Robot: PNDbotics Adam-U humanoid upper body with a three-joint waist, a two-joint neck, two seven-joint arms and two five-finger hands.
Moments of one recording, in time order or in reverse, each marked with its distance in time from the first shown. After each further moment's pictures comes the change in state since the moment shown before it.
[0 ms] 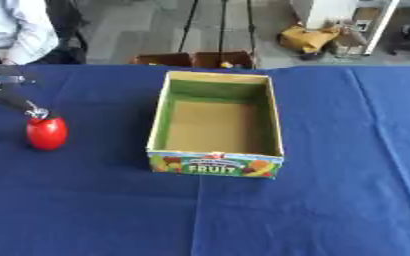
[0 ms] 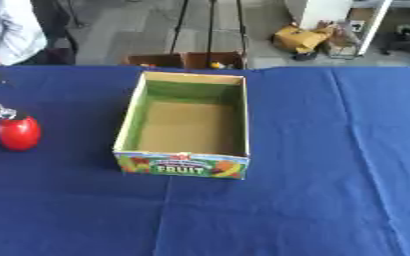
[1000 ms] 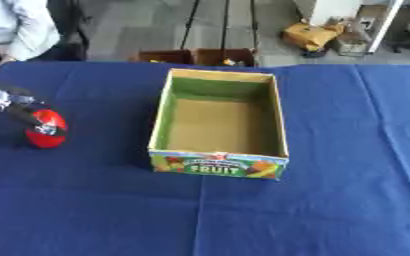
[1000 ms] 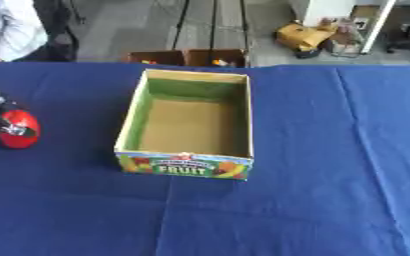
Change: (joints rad) left arm 0.014 -0.018 0.006 0.079 0.034 0.008 -0.012; right arm -0.003 0.009 0.000 0.000 0.000 0.019 -0.010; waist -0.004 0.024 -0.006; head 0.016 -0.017
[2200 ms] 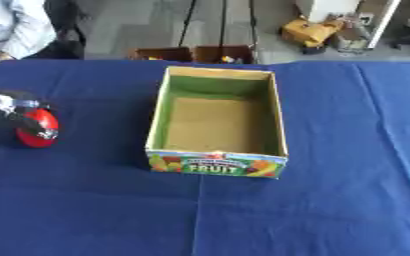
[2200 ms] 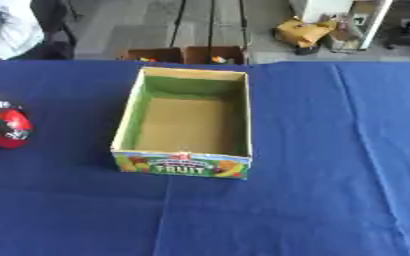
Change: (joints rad) left arm 0.000 -0.007 0.000 0.021 0.078 -0.001 -0.014; right arm -0.003 0.009 -0.005 0.000 0.000 0.013 -0.013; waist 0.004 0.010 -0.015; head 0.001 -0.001
